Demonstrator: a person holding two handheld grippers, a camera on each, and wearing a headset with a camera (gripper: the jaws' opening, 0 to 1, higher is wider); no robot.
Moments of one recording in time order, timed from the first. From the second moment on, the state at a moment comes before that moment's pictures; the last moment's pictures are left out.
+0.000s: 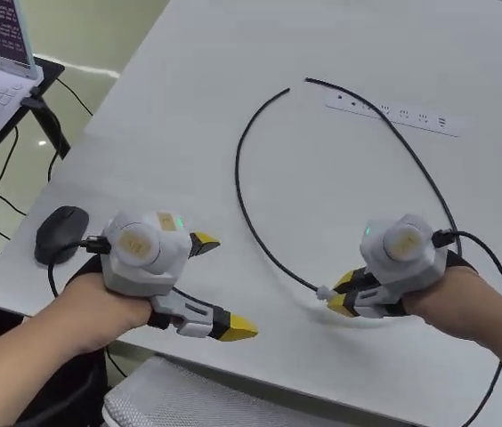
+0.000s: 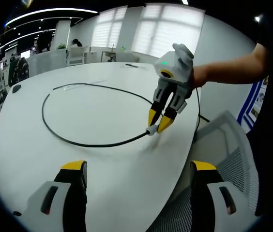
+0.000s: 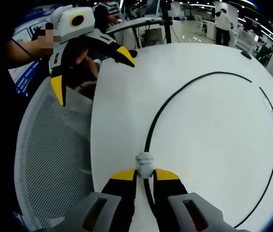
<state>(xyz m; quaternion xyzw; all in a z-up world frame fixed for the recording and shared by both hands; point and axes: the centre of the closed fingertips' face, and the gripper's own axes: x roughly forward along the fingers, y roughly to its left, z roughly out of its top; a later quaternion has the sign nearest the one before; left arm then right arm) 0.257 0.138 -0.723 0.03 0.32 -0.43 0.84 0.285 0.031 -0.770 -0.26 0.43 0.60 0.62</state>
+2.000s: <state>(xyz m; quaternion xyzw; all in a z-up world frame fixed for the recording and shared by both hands) 0.270 0.028 -0.662 0.03 0.25 -0.56 0.79 0.259 0.026 -0.659 -0.27 0.32 0.69 0.59</state>
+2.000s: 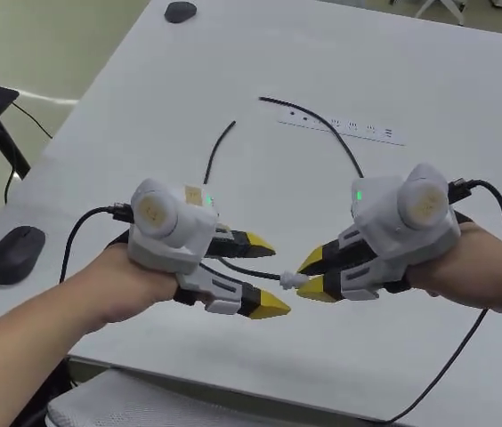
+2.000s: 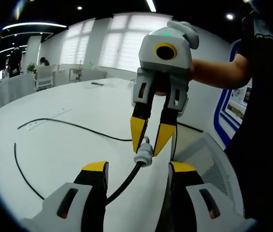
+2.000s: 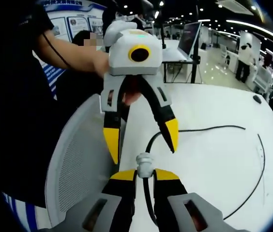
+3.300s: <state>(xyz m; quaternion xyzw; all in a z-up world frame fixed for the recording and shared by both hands) 0.259 0.025 -0.646 -0.01 0.23 -0.59 0.78 0.252 0.028 -0.652 -0.26 0.22 0.72 0.61</state>
